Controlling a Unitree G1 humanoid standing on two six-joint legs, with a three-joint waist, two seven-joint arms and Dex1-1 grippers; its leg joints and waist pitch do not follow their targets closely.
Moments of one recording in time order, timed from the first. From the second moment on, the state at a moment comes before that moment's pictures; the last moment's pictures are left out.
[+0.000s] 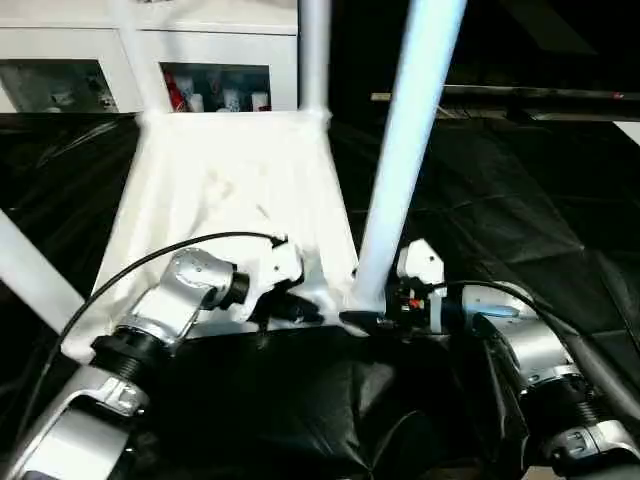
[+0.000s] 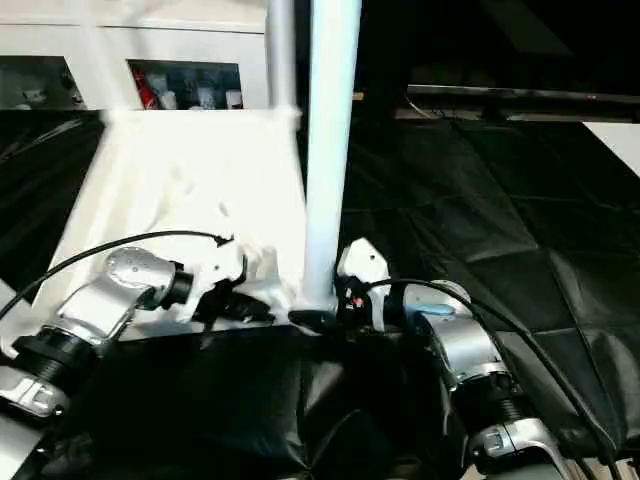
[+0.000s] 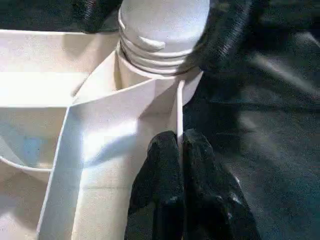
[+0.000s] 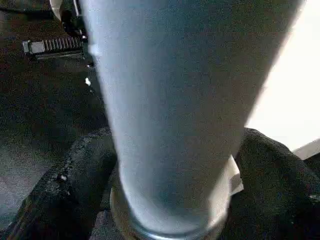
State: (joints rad) left arm -0.61 0.44 -0.39 0.53 -0.06 0.13 -1.29; right arm -0.43 -0.34 0.21 0.44 0.17 0.06 1.12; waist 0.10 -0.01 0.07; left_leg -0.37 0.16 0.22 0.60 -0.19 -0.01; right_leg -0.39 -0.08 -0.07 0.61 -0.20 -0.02
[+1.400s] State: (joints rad) left arm -0.70 0.21 -0.30 0.69 0.03 0.18 -0.87; right arm -0.53 -0.15 0.06 0.69 0.11 -0.01 0.64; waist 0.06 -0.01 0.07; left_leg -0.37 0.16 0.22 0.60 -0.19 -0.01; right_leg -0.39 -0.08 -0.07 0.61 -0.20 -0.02
